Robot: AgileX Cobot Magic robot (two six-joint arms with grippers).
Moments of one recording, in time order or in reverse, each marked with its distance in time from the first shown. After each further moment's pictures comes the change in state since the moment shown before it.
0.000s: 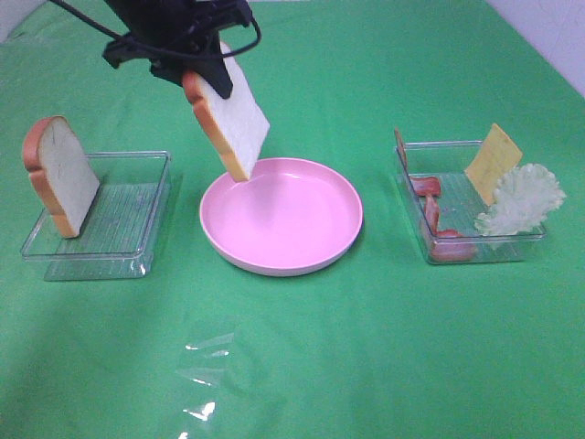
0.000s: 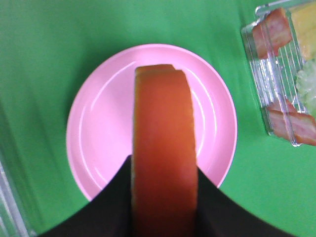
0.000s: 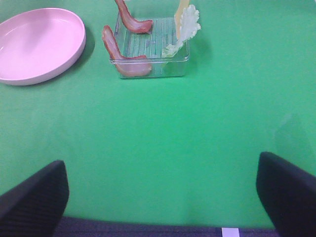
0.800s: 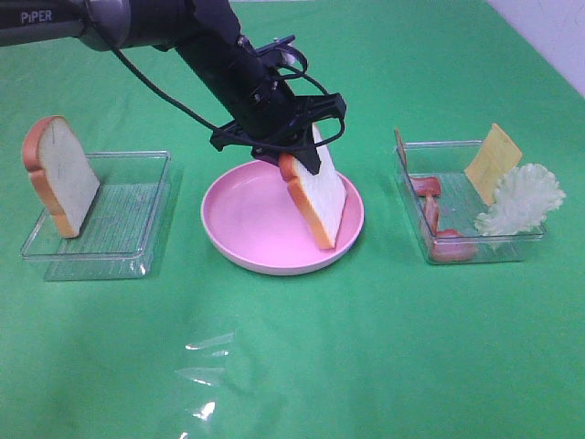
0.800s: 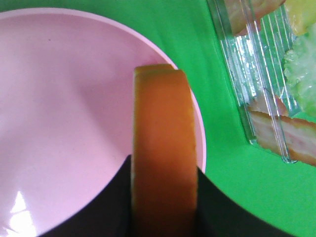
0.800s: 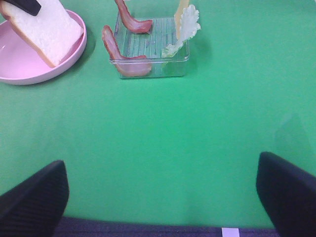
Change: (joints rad) left arm -0.153 0.201 0.000 -0.113 -0.182 0.008; right arm 0.000 0.000 0.000 0.000 0.000 0.000
